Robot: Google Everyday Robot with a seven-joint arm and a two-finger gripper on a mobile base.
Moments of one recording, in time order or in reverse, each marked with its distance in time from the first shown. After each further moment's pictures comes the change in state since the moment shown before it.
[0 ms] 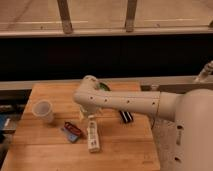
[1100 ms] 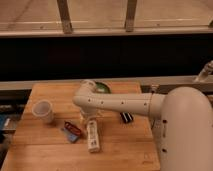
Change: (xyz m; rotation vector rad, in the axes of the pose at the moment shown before) arm -0.013 0.002 0.051 0.013 0.034 -0.015
